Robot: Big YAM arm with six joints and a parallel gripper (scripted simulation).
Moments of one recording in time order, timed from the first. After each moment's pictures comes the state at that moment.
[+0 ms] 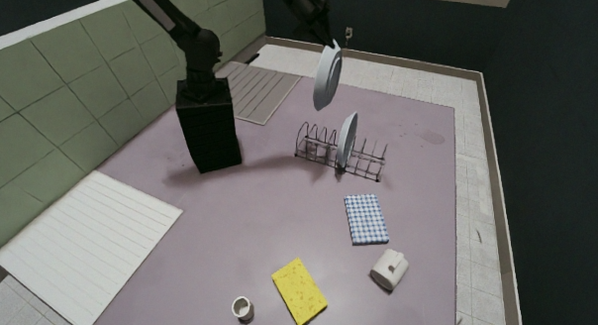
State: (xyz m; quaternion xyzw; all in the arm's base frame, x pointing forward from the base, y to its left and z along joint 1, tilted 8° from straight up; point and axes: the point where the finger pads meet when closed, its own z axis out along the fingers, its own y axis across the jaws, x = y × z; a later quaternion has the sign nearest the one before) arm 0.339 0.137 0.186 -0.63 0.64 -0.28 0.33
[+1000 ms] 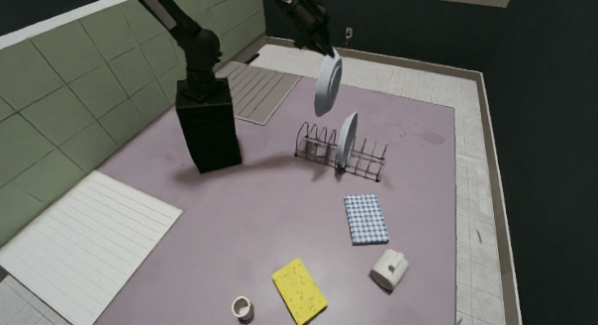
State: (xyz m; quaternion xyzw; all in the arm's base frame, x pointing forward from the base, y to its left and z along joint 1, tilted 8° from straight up) arm 0.344 0.141 0.160 -0.63 0.64 -0.27 0.34
